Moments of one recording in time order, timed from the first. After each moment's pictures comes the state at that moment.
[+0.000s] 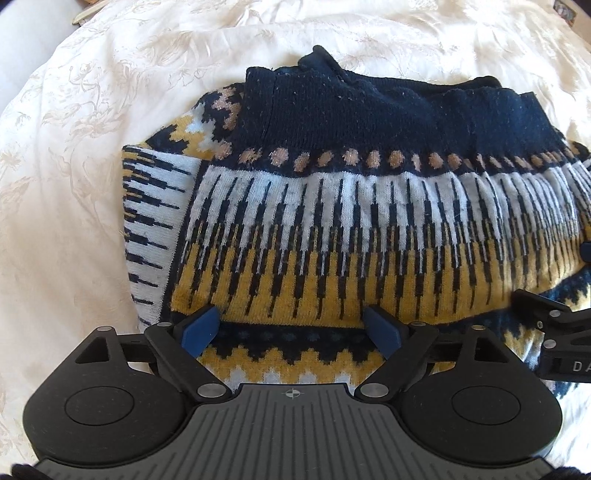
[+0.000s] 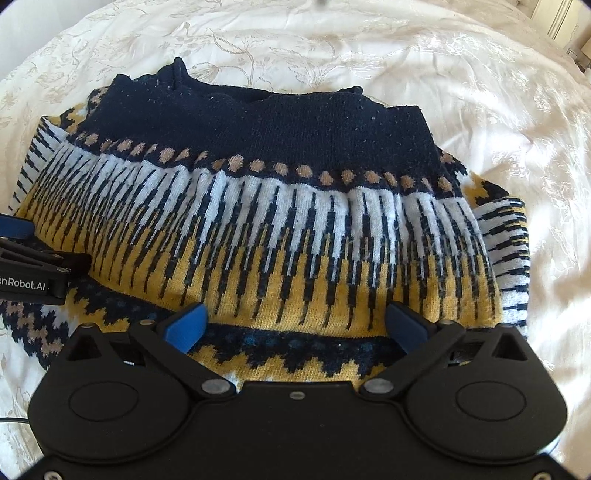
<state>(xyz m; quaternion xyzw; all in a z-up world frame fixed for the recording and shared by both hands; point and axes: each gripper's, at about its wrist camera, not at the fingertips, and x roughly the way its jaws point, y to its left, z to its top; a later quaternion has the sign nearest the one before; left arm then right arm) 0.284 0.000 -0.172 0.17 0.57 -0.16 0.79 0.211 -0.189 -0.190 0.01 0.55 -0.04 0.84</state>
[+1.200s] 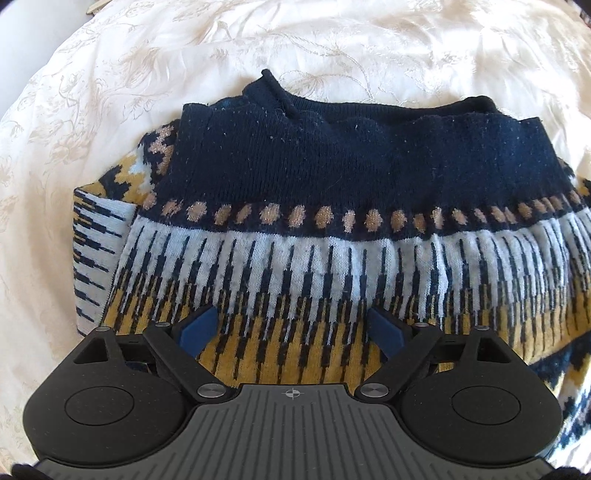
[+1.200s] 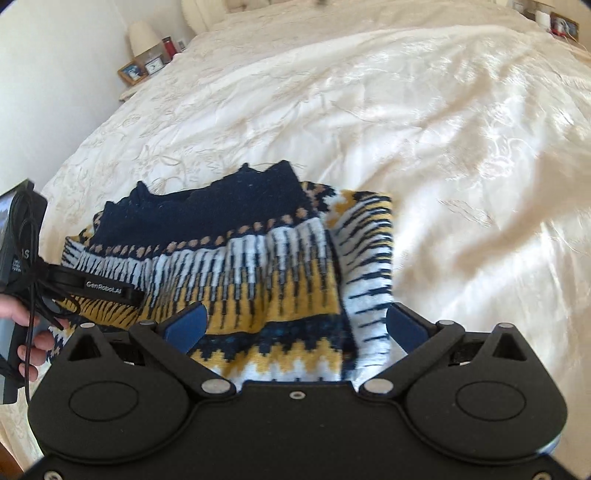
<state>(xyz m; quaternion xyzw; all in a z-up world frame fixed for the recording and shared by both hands) 0.280 -0.071 -0.176 0.17 0.58 -0.11 0.79 0.129 -0.325 -0.136 0.17 0.45 -0.04 0.88</state>
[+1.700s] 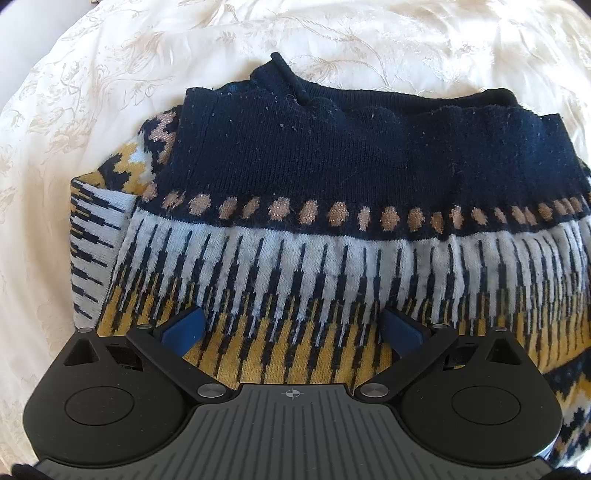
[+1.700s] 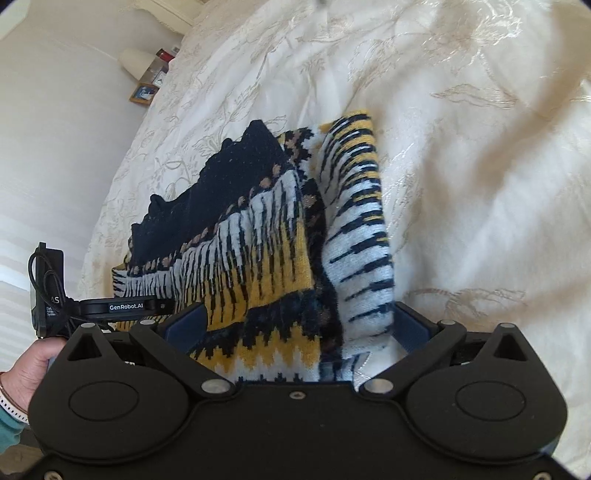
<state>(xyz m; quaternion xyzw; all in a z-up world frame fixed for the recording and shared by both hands) 0.309 -0.067 -0.207 0.17 0.60 -0.10 0.78 0.146 -0.372 -0.200 0.36 0.47 0.06 0.80</state>
